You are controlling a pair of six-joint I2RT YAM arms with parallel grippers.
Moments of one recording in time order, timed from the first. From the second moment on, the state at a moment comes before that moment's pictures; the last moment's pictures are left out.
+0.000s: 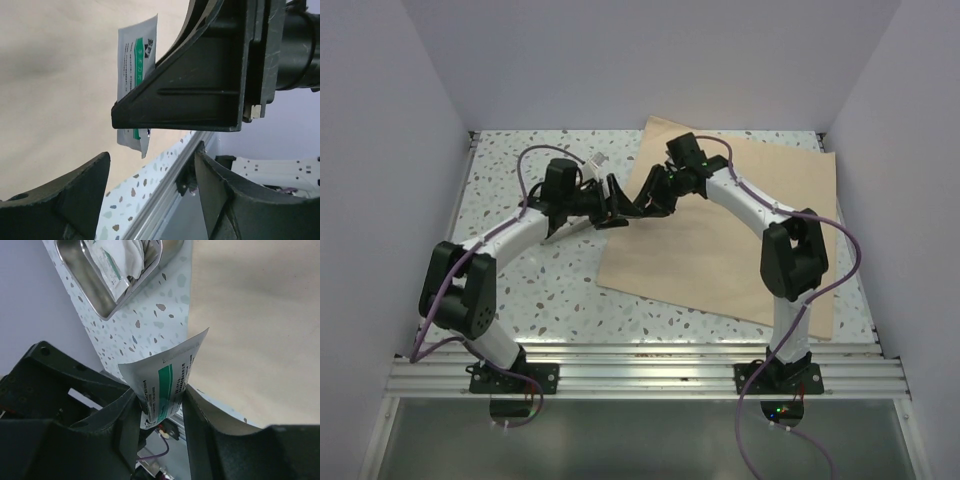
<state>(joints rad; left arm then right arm) -0.34 1.63 1.07 -0.03 0.75 -0.77 0.49 1.99 1.69 -0.65 -0.43 0.94</state>
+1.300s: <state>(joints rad) -0.41 1.50 1.08 -0.14 0.38 -0.50 0.50 1.91 1.42 -0.31 -0.52 1.53</state>
